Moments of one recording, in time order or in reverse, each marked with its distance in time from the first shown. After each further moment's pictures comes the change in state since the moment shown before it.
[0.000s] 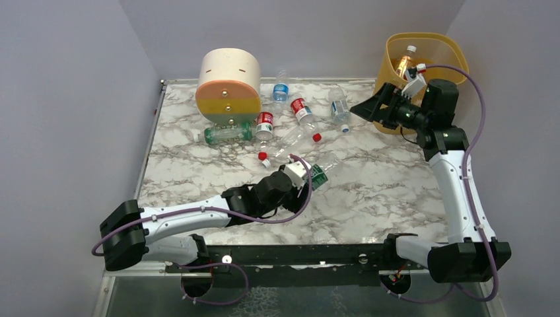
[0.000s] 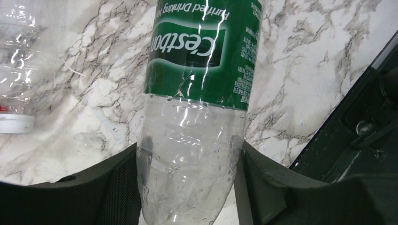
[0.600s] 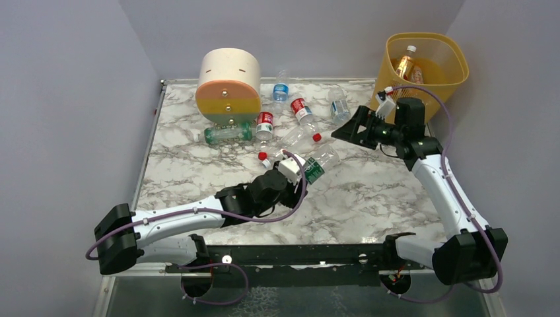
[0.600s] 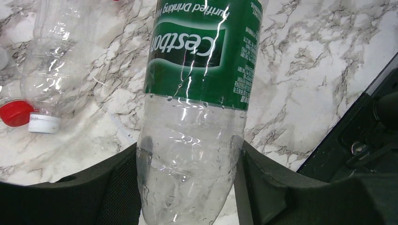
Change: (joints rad) left arm 0.010 -0.065 0.000 0.000 -0.051 -0.013; right arm 0.122 0.003 -0.235 0.067 0.003 0.023
